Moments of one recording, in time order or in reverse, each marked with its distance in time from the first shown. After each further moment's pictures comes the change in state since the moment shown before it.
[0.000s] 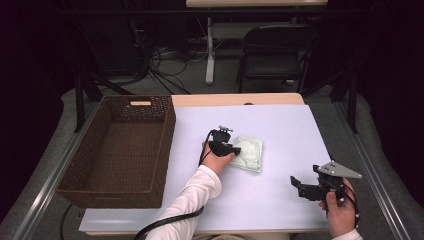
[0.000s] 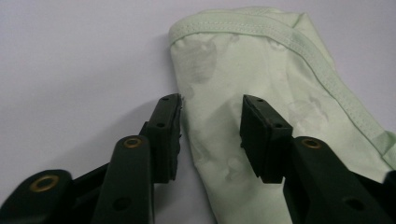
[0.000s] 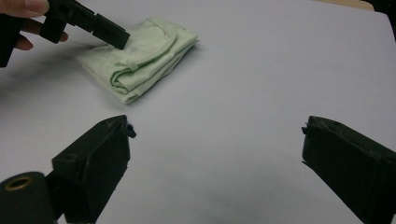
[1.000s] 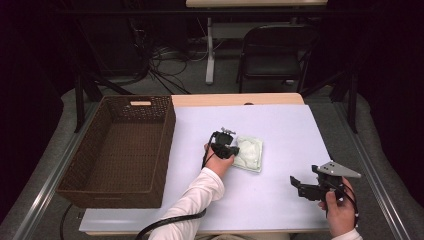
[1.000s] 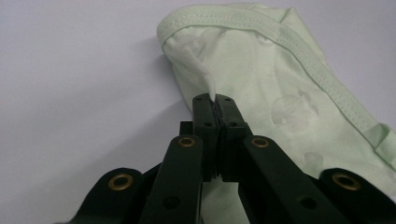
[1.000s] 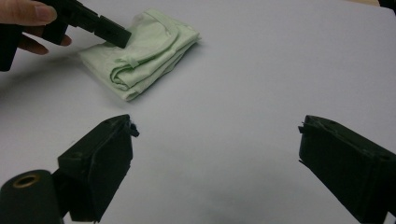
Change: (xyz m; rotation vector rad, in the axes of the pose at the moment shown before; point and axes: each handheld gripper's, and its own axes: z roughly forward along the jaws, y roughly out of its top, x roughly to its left) left arm -0.008 -0.004 0.000 -0.024 0.013 0.046; right arm -0.001 -0.001 0.002 0.006 0.011 0.005
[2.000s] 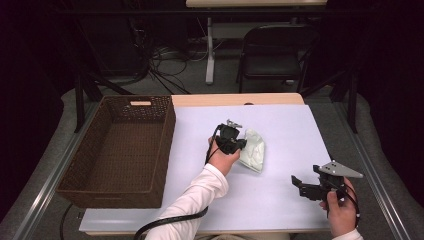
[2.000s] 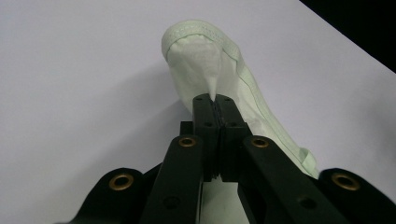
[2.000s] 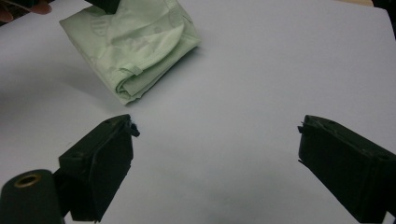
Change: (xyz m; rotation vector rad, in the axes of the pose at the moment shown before) left arm -0.029 0.026 -0.031 -0.085 -0.031 0.076; right arm -0.002 0.000 -0.003 0.002 -0.017 0.004
